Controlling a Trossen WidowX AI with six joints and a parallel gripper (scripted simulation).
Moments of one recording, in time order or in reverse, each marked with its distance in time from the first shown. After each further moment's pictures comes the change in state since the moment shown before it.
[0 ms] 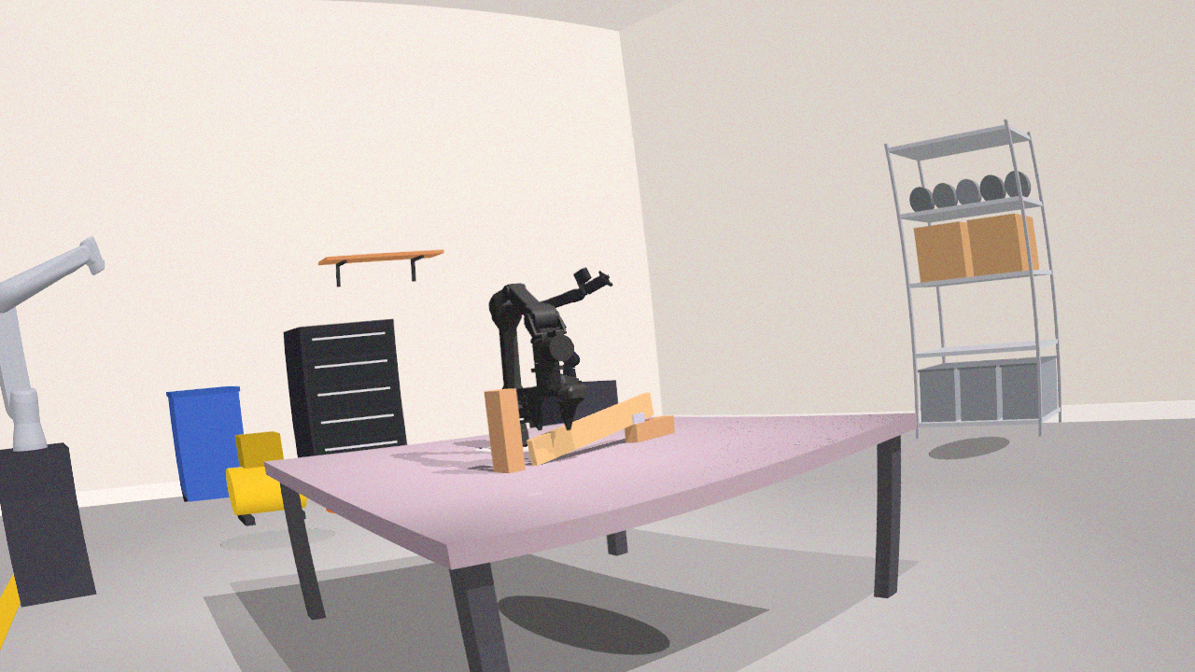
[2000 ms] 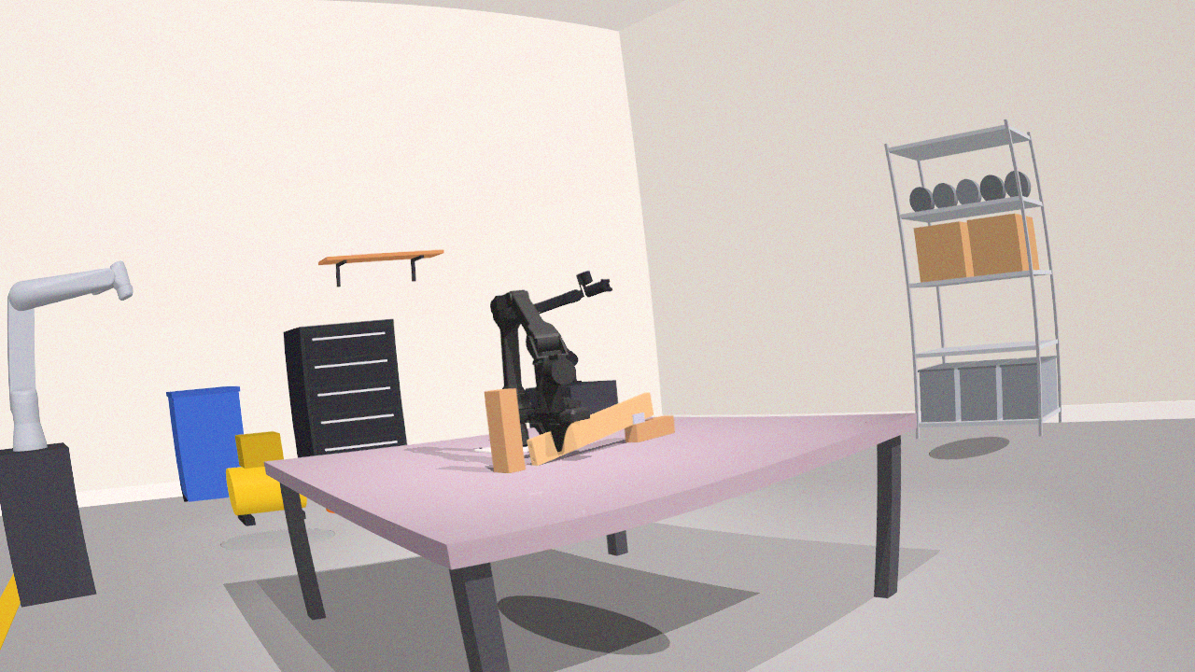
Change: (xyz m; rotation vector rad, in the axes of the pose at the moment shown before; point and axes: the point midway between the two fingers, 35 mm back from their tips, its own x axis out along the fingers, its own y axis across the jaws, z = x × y) arm 0.051 0.004 0.001 -0.003 -0.002 0.007
